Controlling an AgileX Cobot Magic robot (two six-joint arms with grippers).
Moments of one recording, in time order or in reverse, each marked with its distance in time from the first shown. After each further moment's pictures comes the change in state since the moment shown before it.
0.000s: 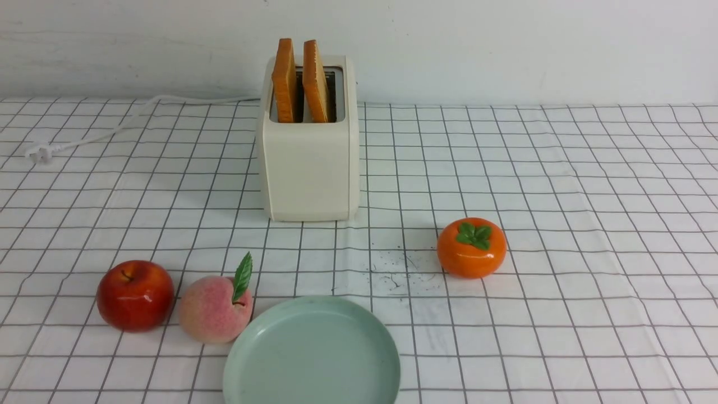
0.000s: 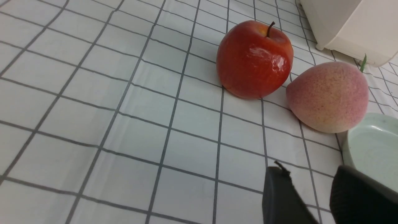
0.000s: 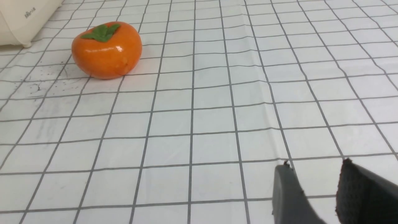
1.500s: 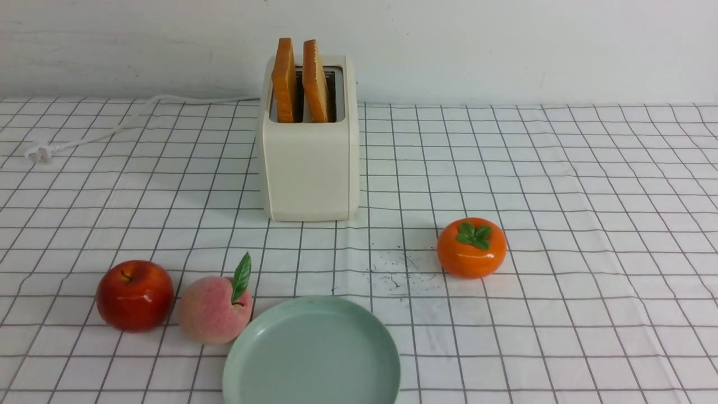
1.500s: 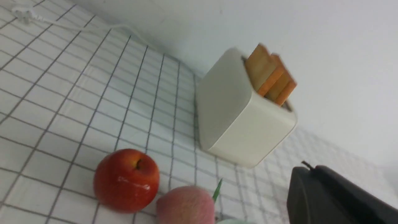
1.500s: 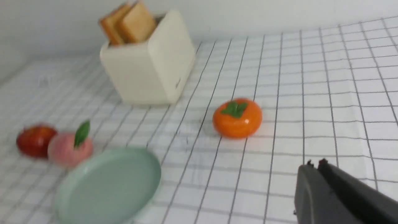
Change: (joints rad) right arm 0.242 0.308 -0.673 0.179 0.427 -0.096; left arm 0.000 0.413 -0.533 -0.252 0.012 0.083
